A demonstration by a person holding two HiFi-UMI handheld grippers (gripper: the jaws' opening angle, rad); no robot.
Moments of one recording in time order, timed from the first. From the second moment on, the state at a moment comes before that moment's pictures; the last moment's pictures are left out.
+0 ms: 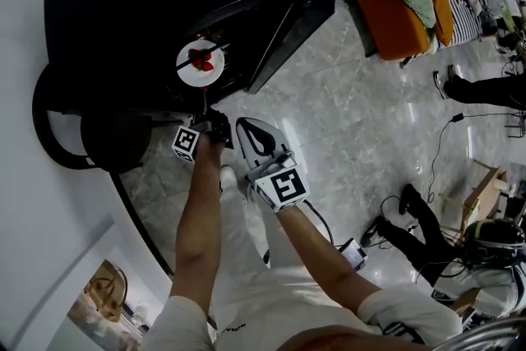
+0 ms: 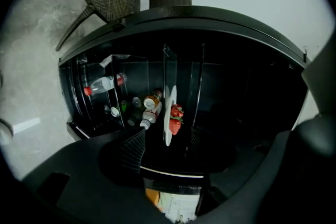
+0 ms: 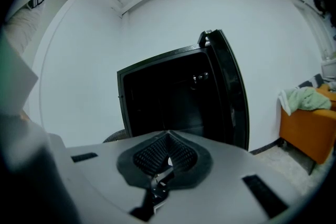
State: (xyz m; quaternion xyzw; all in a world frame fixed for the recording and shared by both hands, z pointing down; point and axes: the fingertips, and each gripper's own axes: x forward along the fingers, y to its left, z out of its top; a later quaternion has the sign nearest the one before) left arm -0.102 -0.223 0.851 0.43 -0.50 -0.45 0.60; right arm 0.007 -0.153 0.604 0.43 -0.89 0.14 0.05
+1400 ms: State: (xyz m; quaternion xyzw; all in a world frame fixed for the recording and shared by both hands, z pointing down) left arm -0.077 -0.141 0.616 0.59 -0.45 -0.43 0.52; right arm 0.011 -0.133 0.518 0.47 -0.87 0.15 0.05
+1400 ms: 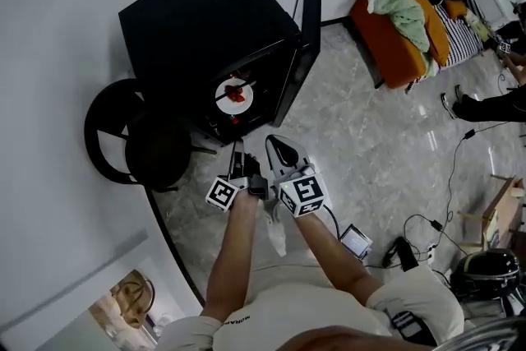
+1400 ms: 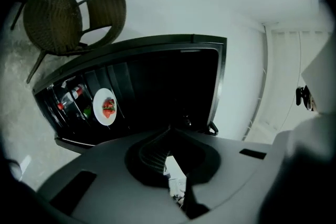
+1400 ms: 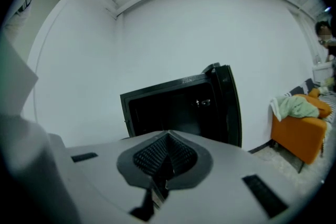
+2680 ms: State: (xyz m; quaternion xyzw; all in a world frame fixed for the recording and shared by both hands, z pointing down) left arm -0.053 -0.134 0.402 0.79 -0.54 -0.15 0.26; right arm 0.014 -0.135 0.376 0.44 -0.89 0.11 0.01
